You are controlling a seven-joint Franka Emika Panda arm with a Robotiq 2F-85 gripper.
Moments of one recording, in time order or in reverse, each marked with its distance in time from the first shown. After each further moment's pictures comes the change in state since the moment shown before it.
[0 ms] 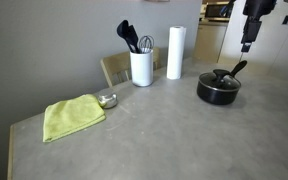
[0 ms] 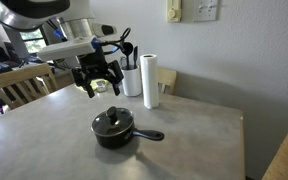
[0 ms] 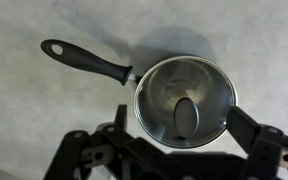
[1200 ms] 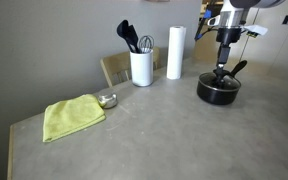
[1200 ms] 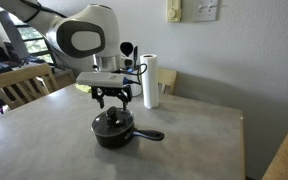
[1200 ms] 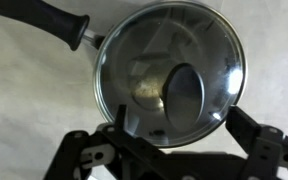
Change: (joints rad) arm -0.111 0.328 0.134 0.210 0.263 0.019 -0.210
